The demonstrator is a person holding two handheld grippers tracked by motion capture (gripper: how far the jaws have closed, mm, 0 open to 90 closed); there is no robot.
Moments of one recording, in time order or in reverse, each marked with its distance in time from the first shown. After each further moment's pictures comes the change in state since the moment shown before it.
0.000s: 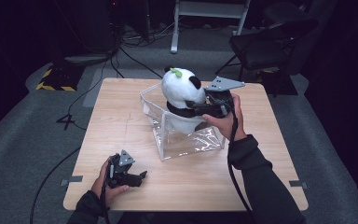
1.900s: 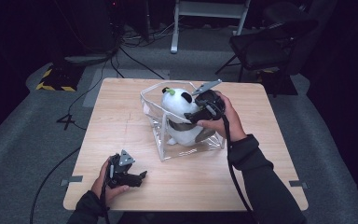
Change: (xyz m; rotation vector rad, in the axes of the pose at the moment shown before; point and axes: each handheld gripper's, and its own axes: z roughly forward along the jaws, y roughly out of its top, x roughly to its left) left arm 0.000 0.000 0.000 0.000 0.004 0.003; right arm 0.005 -0.007 0.031 0.397 -0.028 -0.015
